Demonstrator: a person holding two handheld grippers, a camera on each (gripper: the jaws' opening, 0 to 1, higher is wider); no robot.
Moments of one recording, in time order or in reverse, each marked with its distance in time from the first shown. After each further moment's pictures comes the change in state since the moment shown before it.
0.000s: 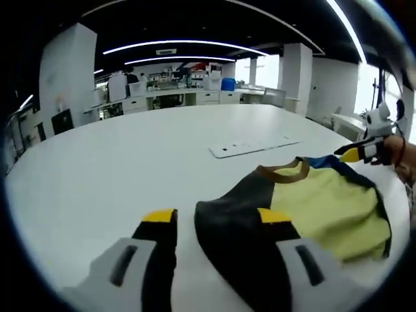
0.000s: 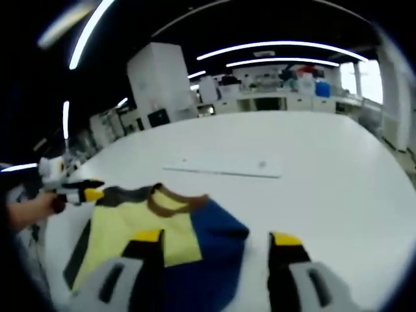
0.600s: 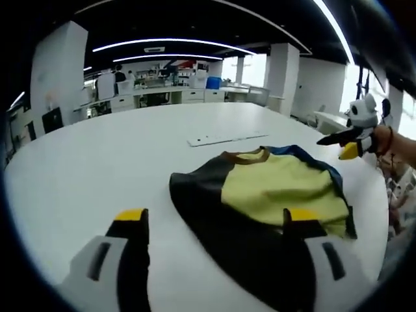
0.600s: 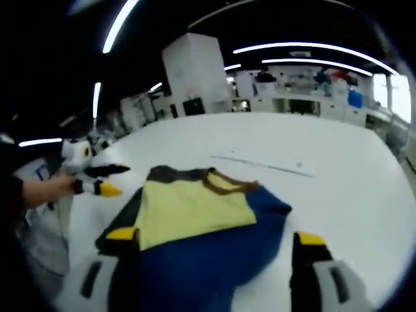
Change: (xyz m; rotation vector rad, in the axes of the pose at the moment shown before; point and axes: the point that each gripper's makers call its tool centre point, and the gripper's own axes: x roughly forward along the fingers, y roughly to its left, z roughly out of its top) left arm -0.077 -0.044 -0.022 -0.008 0.035 -0.112; right arm -0.070 0.065 -0.024 -0.135 0.060 0.188
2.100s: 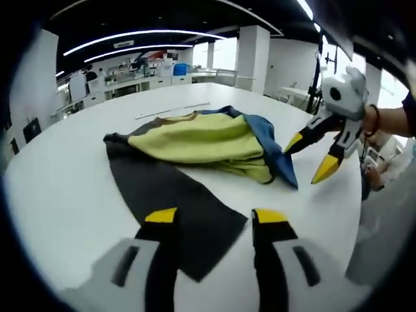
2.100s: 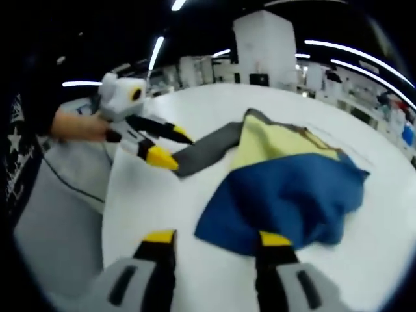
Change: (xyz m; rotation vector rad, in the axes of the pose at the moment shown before) left arm -0.049 -0.122 -0.092 0.135 0.115 -0.128; right arm -0.025 0.132 -0.129 -0.318 0.207 0.252
